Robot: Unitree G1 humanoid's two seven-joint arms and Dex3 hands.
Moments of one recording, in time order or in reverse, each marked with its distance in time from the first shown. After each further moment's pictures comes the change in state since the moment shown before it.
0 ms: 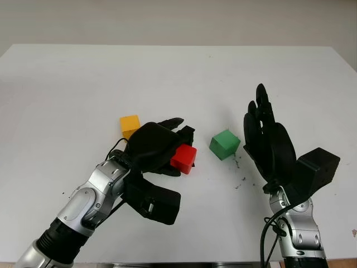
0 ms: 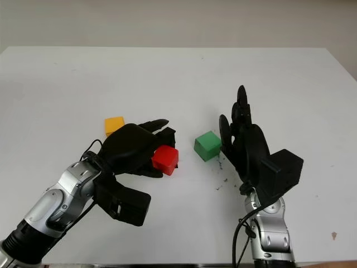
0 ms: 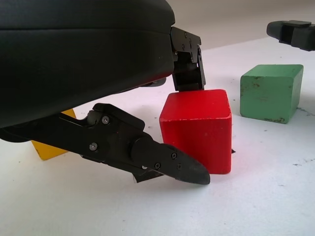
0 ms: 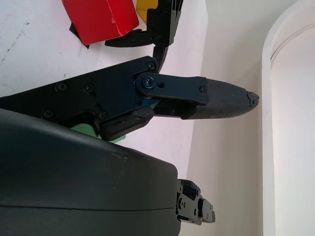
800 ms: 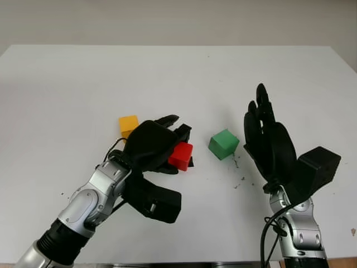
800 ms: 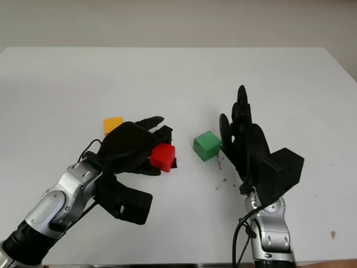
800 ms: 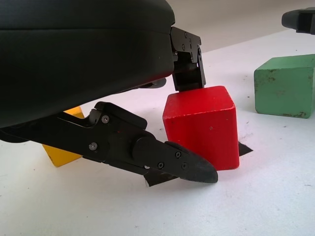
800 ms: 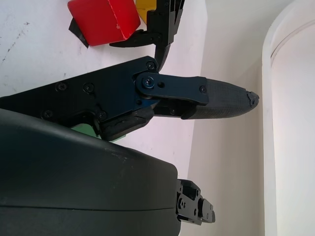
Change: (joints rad) left arm 0.003 0.000 -0.005 -0.014 0.078 0.043 -0.011; right arm 0.001 0.000 0.000 -0.019 0.004 0.025 -0.001
